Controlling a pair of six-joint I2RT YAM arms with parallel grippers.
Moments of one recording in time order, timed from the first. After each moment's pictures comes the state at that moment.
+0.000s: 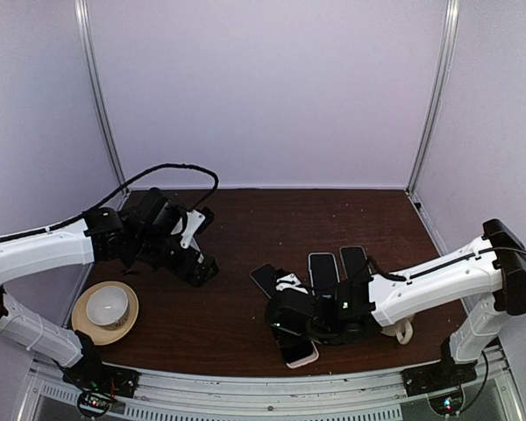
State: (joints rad) left arm -0.86 1.28 1.01 -0.60 -0.11 -0.18; right arm 1.38 1.67 1.06 -0.47 0.52 0.82
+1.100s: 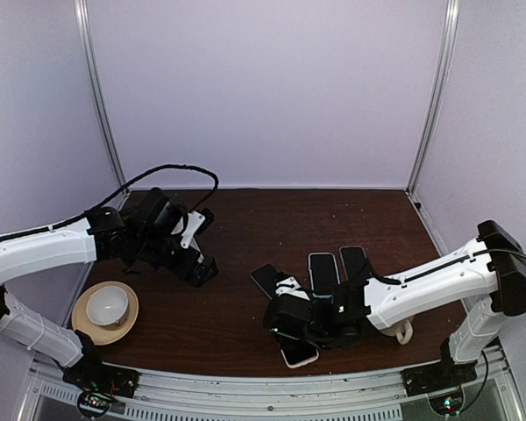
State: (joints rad) left arm -0.84 1.30 1.01 -0.60 -0.09 -0.18; right arm 1.39 1.70 1.06 -0.48 0.55 0.82
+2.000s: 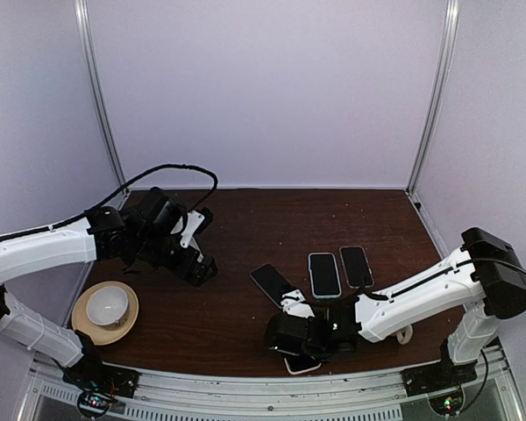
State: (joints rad) left arm -0.83 1.30 1.01 -0.60 -0.09 -0.18; right arm 1.42 1.76 0.99 -0.42 0.59 0.94
